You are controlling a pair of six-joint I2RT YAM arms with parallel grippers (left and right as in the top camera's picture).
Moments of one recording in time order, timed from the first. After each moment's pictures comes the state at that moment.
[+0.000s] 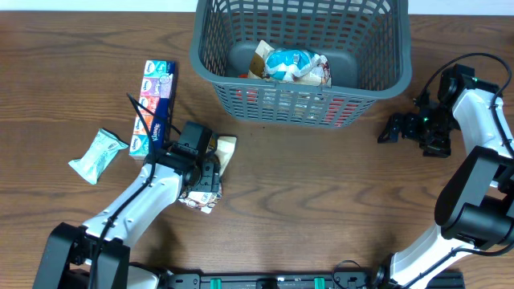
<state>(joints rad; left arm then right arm) -0.37 1.48 0.75 -0.61 -0.06 -0.25 -0.32 1.92 1.42 -1.12 -0.12 -0.02</state>
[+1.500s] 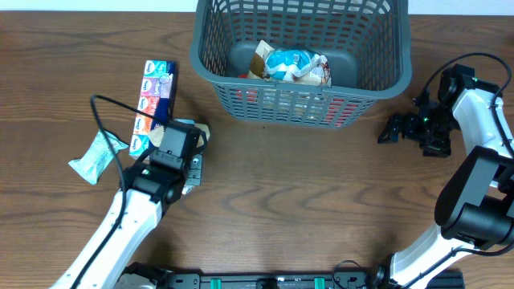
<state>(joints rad) -0.37 1.19 0.77 -0.67 -0.24 -0.23 -0.32 1.92 1.42 -1.13 -0.12 -0.03</state>
